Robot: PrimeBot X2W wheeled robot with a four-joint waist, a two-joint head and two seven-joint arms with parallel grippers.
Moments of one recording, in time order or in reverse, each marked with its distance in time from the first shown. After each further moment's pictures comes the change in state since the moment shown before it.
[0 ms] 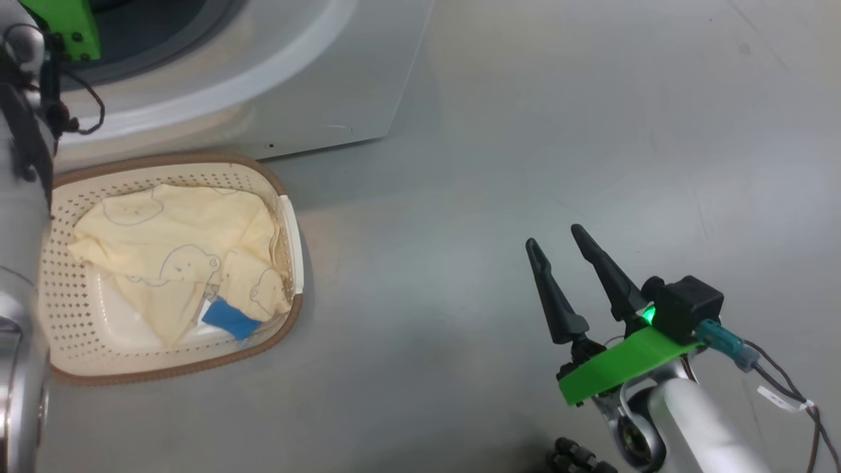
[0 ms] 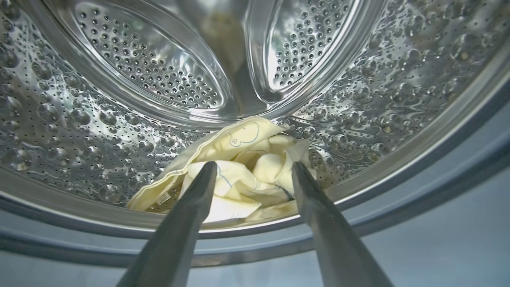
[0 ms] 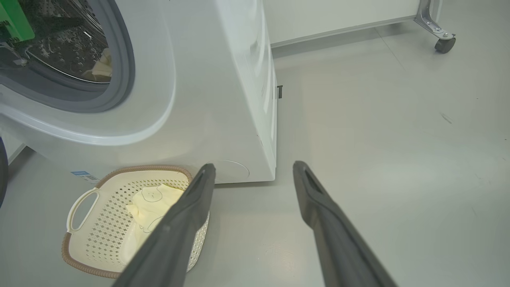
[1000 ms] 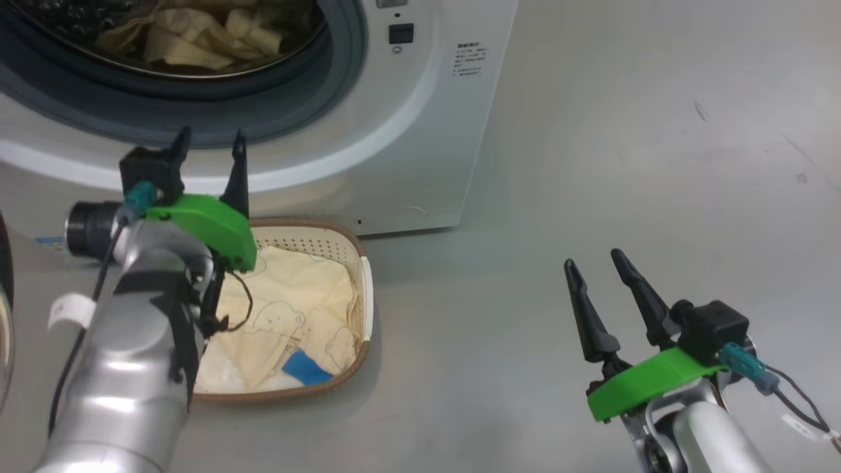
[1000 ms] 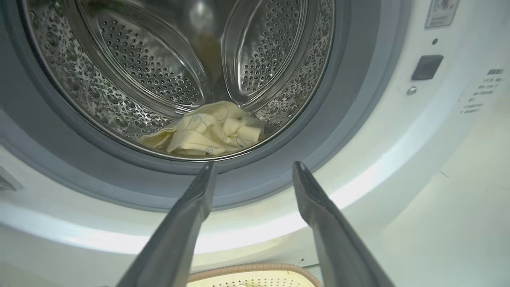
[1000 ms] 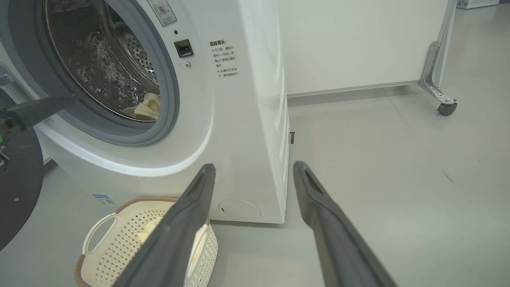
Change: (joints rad) left arm 0.562 -0.117 -0.026 -0.317 -0.105 -0.051 -0.167; right arm 0.070 0.000 -0.101 0.022 -0.079 0.000 0.000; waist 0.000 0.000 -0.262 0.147
